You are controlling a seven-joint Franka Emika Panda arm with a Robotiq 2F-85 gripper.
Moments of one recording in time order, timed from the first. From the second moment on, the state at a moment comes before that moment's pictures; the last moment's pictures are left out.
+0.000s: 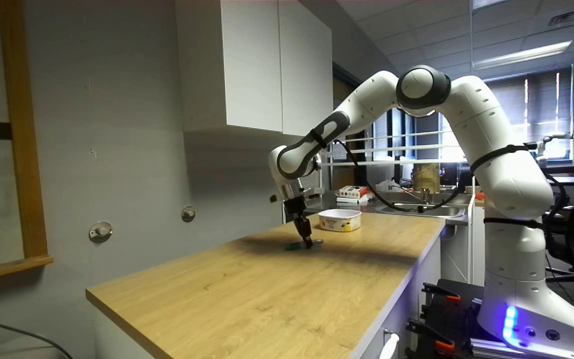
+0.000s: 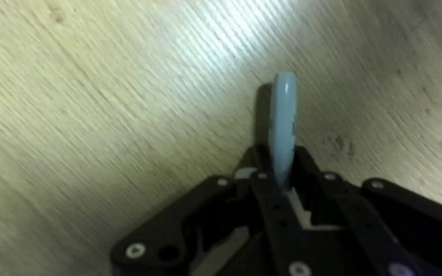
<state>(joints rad) 0.03 0.39 0.07 -1.82 -0.10 1.91 -0.71</state>
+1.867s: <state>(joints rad) -0.13 -0.03 -0.16 -2.06 -0.05 2.14 -0.50</state>
